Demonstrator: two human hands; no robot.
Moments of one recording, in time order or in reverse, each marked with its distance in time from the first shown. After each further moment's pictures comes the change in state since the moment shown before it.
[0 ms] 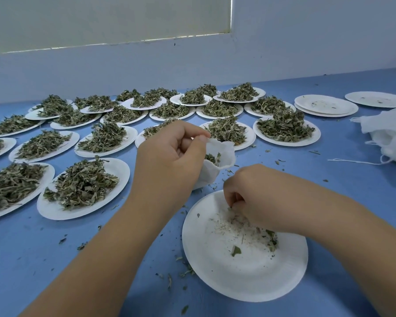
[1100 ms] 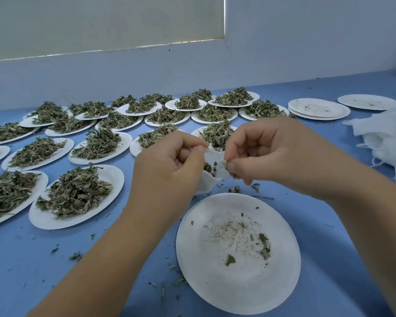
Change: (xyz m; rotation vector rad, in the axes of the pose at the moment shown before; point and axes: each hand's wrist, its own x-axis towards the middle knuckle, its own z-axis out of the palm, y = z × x) left_hand -0.004 0.005 0.006 -0.012 -0.015 0.000; right_hand -0.012 0.028 -0.035 0.964 0.351 -0.256
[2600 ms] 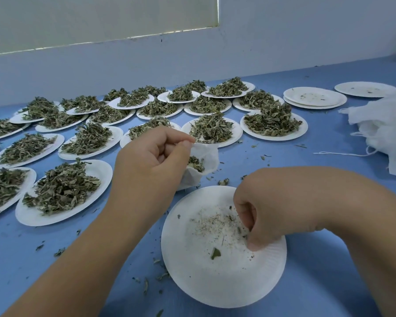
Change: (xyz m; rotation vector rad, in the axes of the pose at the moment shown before) left_hand -0.003 -0.002 0.001 0.024 -0.021 -0.016; right_hand -0.023 -0.006 0.012 -0.912 -0.576 0.439
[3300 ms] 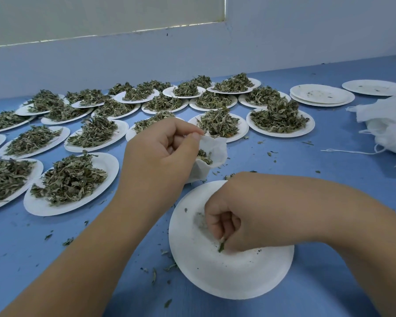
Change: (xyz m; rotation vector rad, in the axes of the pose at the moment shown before) left_hand 0.001 0.001 0.000 0.004 0.007 0.004; right_hand 0.016 -0.017 0.018 0.177 0.145 -0.347
